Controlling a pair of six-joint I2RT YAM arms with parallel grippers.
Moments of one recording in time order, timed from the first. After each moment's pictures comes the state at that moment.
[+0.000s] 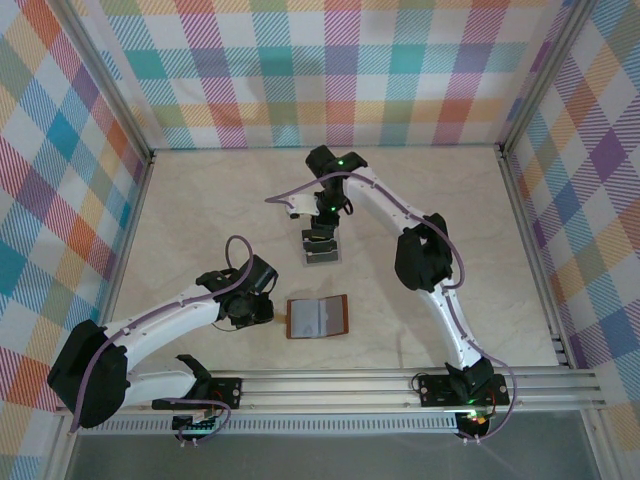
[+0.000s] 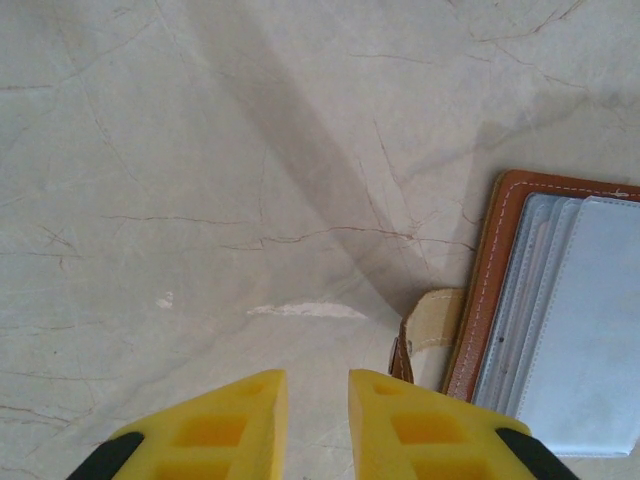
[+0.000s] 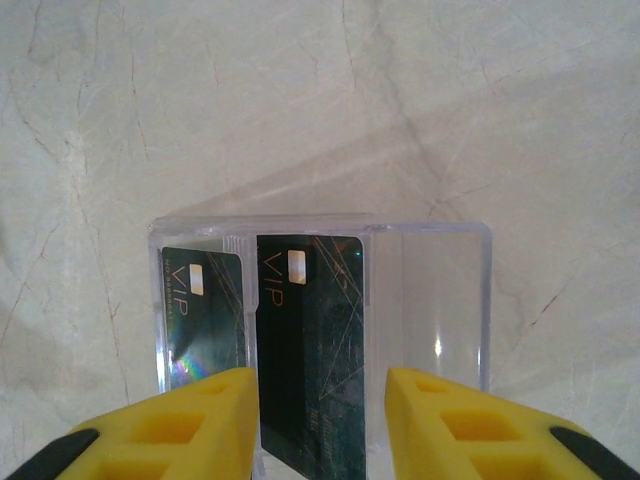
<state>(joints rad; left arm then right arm) -0.68 1.19 0.66 -0.77 -0.02 -0.87 0.63 2.40 2.32 -1.24 -0.28 -1.03</state>
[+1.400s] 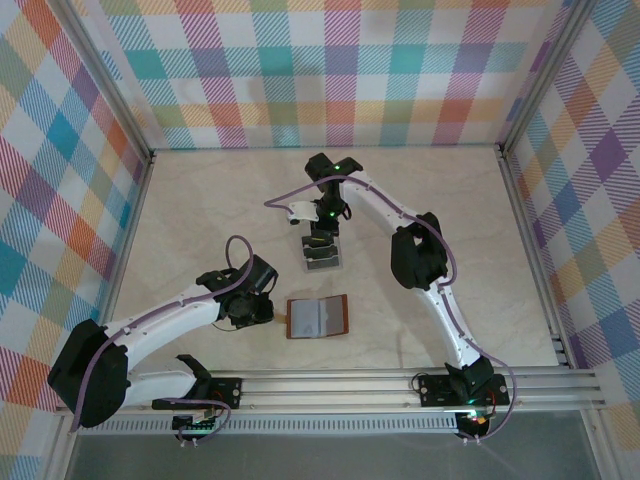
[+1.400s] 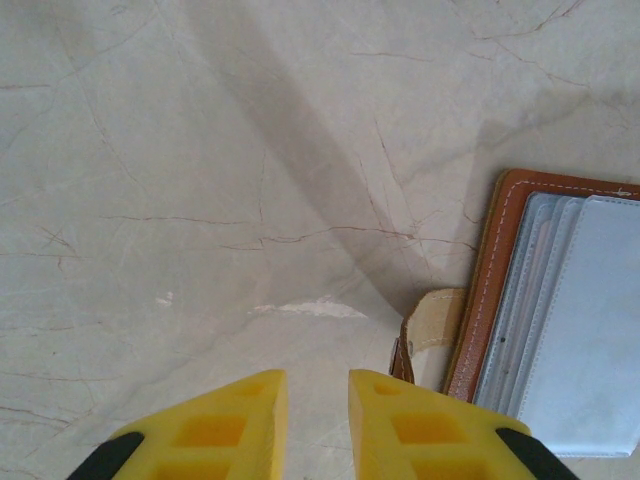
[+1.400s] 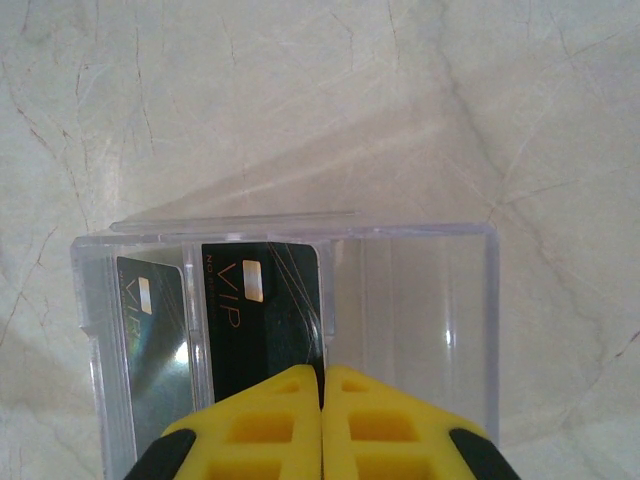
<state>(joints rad) -0.68 1.19 0.66 -0.77 -0.02 -0.86 0.63 2.45 2.32 -1.26 -0.31 -1.03</state>
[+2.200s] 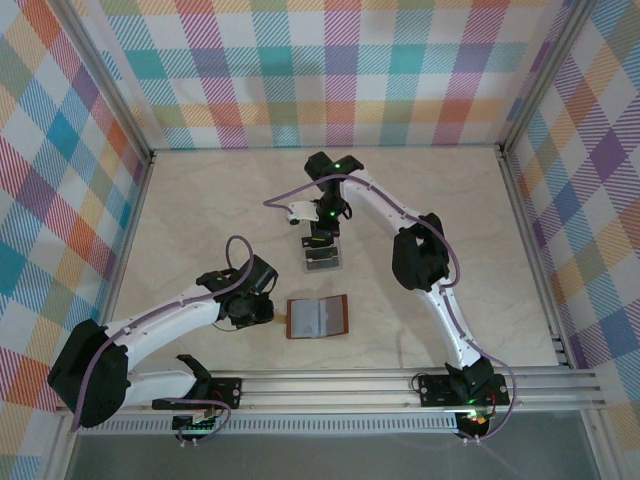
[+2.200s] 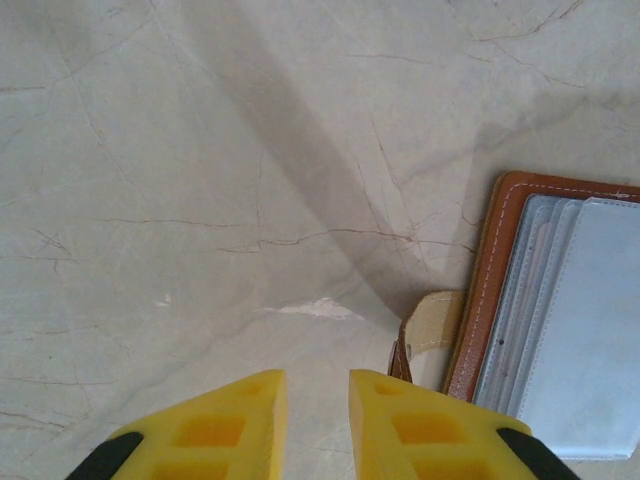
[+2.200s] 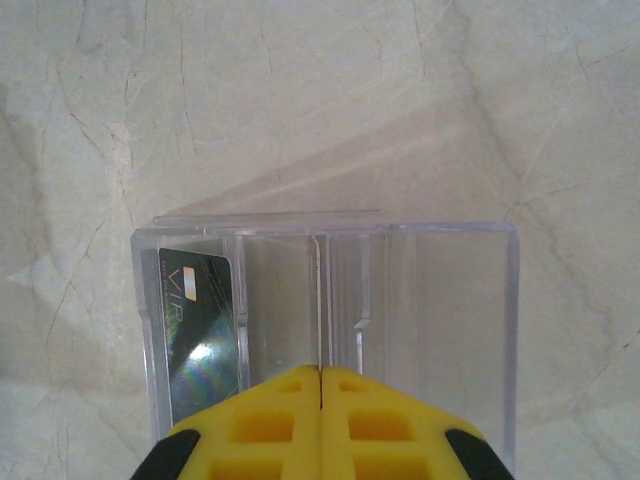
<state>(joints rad) -0.68 1.19 0.66 -0.76 -0.02 -0.86 0.64 2.42 2.32 -1.30 -0.31 -1.03</state>
